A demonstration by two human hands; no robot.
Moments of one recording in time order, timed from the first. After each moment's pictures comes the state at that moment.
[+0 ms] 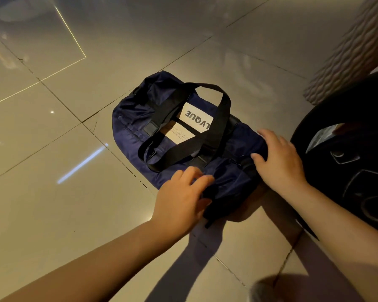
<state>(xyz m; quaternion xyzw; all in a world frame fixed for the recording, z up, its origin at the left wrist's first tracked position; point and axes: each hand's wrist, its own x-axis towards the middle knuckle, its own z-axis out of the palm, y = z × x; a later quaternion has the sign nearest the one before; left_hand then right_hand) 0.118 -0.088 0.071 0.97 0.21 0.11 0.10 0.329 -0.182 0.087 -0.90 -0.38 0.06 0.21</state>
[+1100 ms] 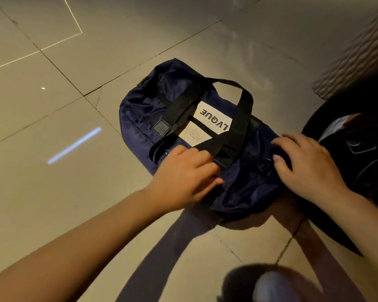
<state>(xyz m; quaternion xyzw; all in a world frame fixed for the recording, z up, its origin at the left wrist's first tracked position) 0.095 -0.062 0.070 0.97 0.04 0.21 0.07 0.313 -0.220 0.092 -0.87 -0.49 0.00 0.08</state>
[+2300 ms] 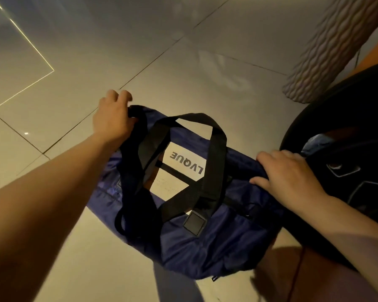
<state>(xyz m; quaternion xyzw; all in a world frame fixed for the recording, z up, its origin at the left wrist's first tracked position) 0.232 0.148 0.085 0.92 0.37 0.11 0.03 0.373 -0.188 0.082 -0.89 -0.45 0.03 -0.02</state>
